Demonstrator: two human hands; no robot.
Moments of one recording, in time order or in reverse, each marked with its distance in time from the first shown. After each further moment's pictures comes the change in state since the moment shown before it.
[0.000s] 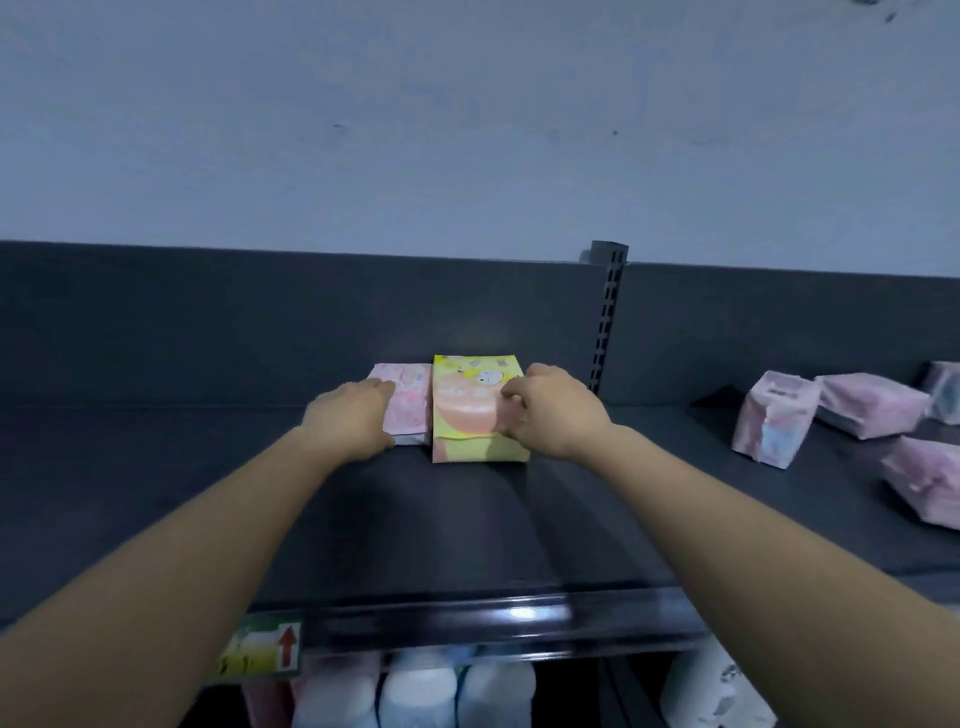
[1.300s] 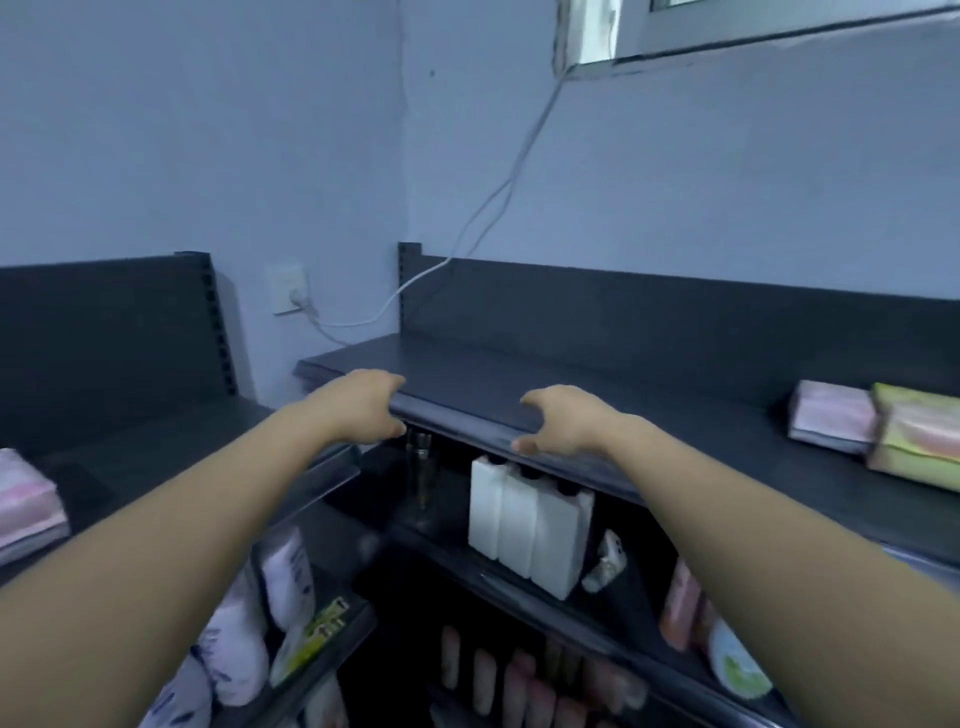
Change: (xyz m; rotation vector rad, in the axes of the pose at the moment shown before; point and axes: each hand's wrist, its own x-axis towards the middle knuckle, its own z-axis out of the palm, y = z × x) left_hand -0.444 -0.305 -0.127 0.017 -0.067 -0.589; right_hand -0.120 -0.456 0.005 0.072 -0.298 -0.589
